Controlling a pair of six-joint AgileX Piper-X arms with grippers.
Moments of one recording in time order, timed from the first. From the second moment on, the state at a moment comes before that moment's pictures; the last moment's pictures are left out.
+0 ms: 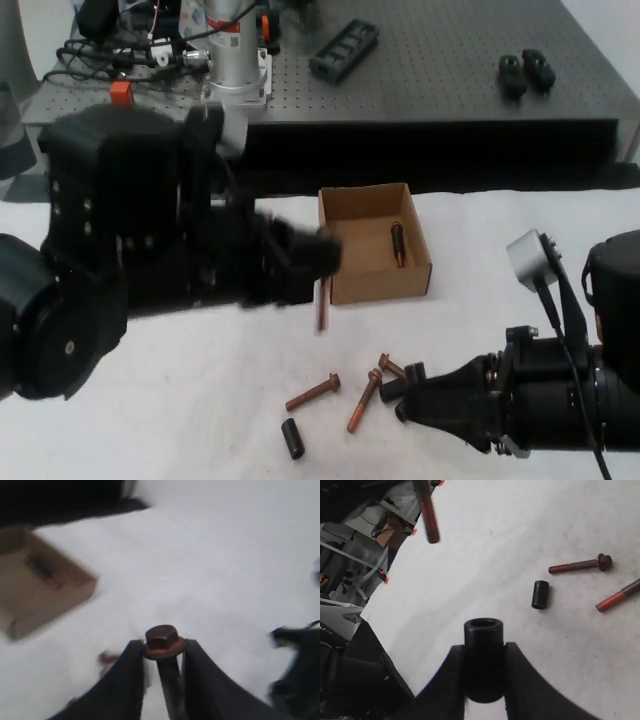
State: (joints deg) left arm -29.5 72.8 -41.4 -5.0 34.3 -14.1; right arm 19.3 54.1 -25.5 13.0 -33.6 21.2
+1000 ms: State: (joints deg) left arm -29.5 92.7 -46.4 43.3 1.1 -7.6; right arm 19.3 54.1 -25.5 17.8 -33.6 20.5
